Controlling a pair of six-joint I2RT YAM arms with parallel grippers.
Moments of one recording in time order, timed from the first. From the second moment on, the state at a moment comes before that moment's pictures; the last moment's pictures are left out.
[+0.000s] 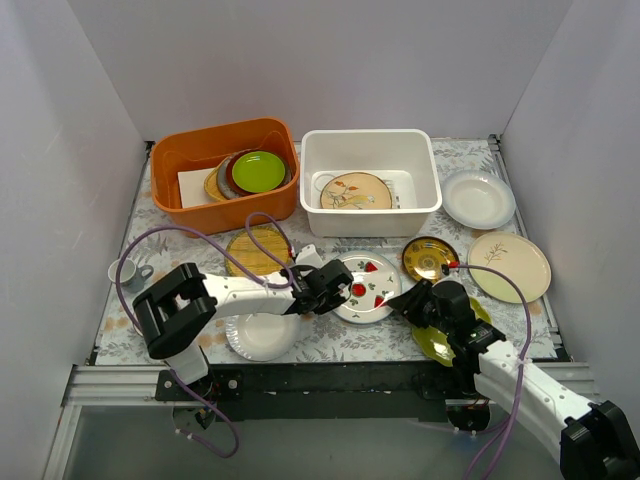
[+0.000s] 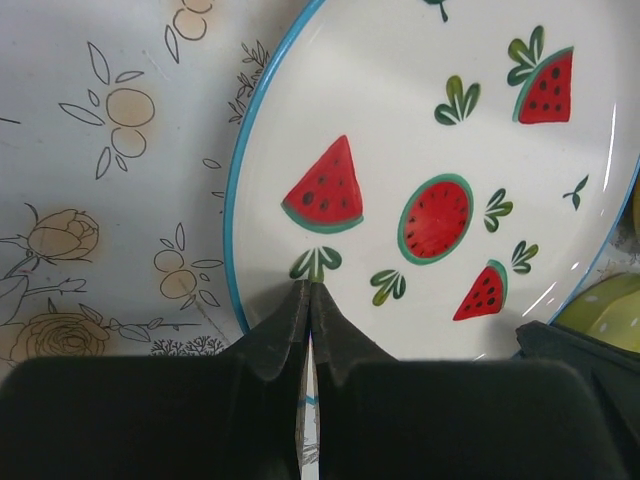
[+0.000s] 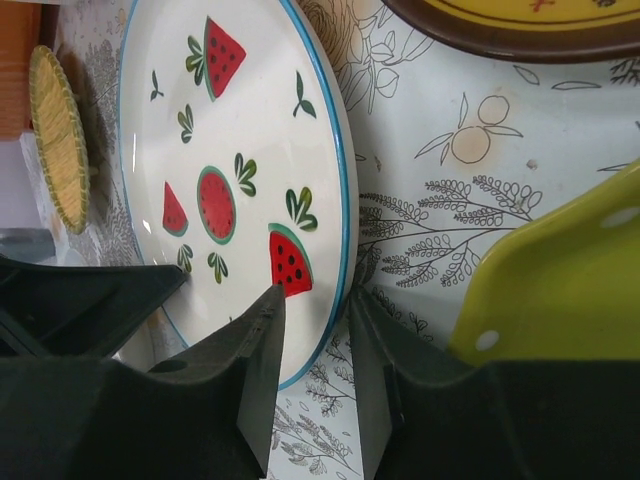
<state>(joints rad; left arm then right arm) -1.08 1.65 0.91 -0.33 -0.34 -1.38 0.52 0.63 0.07 -0.06 -0.05 1.05</state>
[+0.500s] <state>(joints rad) -1.10 1.62 0.86 -0.26 -0.31 -1.39 0.52 0.79 0.07 0.09 -0.01 1.09</state>
